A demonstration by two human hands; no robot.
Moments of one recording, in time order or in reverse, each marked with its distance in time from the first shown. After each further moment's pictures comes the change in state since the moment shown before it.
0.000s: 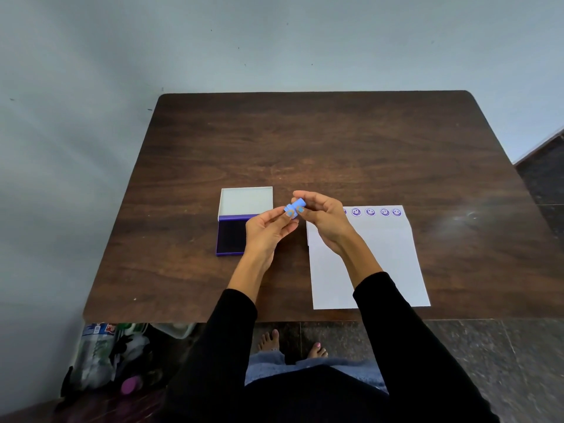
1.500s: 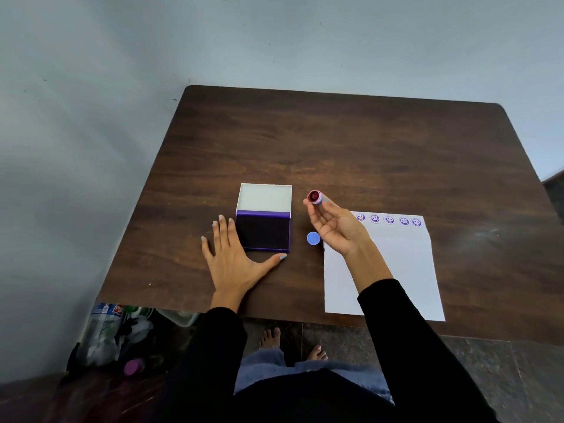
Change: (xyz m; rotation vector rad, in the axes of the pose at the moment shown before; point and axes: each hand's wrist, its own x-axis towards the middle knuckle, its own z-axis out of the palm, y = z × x) left_hand 0.000 -0.044 -0.107 1.504 0.479 0.492; right_hand 0.003 0.001 0.009 0.934 -0.008 0.383
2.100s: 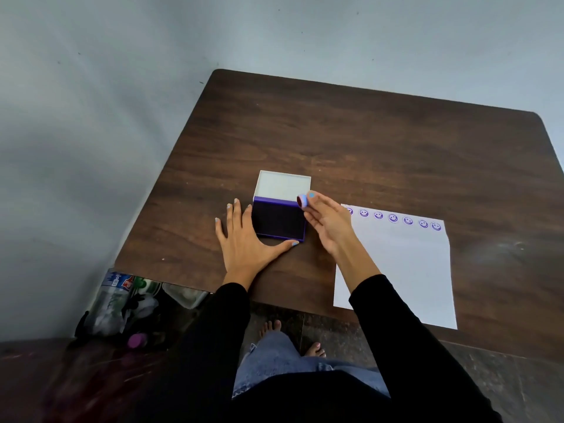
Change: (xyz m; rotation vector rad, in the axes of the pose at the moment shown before) left_hand 0.000 -0.002 -0.003 -0.083 0.052 -0.050; right_hand 0.014 0.046 0.014 -0.505 0.129 -0.143
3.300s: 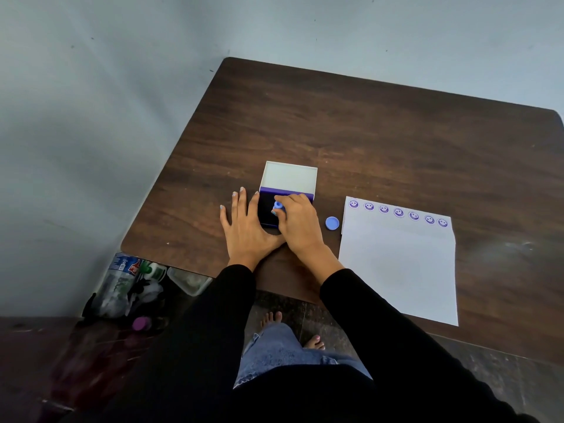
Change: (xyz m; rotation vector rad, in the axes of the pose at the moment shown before) left_hand 0.003 -0.003 0.006 0.005 0.006 0.043; right_hand -0.020 0.038 0.033 -1.353 -0.140 -0.794
